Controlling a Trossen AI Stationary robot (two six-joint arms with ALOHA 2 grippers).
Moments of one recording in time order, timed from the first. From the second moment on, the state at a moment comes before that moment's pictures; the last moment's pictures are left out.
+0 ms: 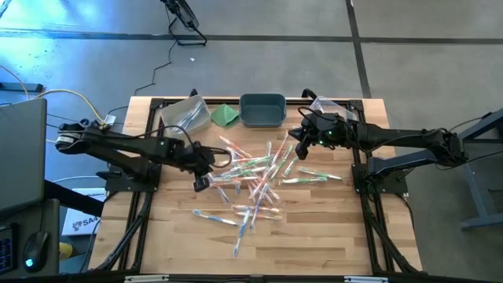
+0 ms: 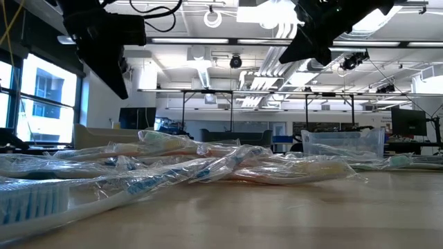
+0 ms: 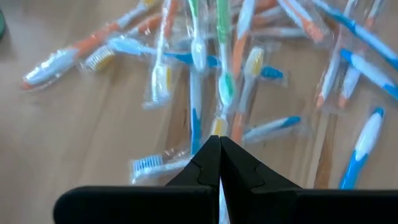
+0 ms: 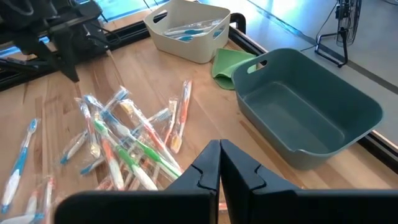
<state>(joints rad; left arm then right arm) -0.07 1.14 0.82 -0.67 -0.13 -0.35 -0.21 1.08 0.81 -0.24 0.17 0.26</state>
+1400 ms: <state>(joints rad) -0.11 1.43 0.82 -0.69 0.00 -0.32 -0.21 1.08 0.81 -0.24 0.18 0.21</state>
